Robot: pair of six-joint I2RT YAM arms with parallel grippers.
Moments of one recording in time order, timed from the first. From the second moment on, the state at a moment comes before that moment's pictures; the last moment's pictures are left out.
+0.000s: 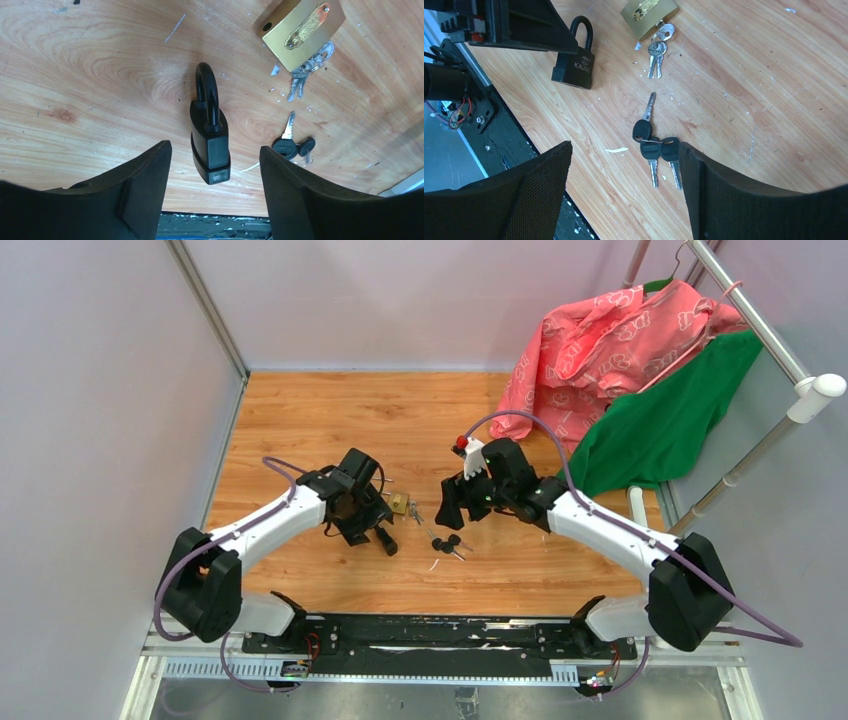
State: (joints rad) left arm -0.54 1.36 0.86 -0.70 -0.03 -1.19; right arm 0.69 1.33 0.90 -0.25 -0.36 0.21
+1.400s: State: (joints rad) left arm -0.54 1.04 0.87 -0.72 -0.24 -0.97; right arm 0.96 1.73 1.03 -0.35 -0.05 -0.11
